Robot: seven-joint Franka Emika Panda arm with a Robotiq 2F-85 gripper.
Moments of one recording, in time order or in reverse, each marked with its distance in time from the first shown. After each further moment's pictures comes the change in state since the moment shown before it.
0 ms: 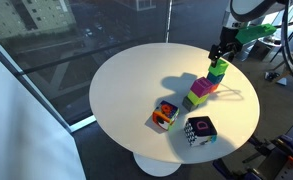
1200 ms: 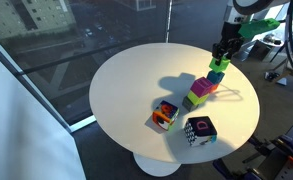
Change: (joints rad) arm 0.001 -0.030 0.006 0.011 0.000 -0.045 -0.013
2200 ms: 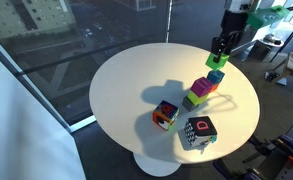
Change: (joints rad) arm 0.042 -0.159 0.069 -0.082 0.000 -0.036 -0.037
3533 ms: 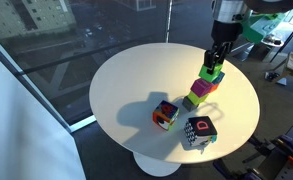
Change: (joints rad) arm 0.076 -0.068 0.093 -0.087 -0.074 -0.003 0.050
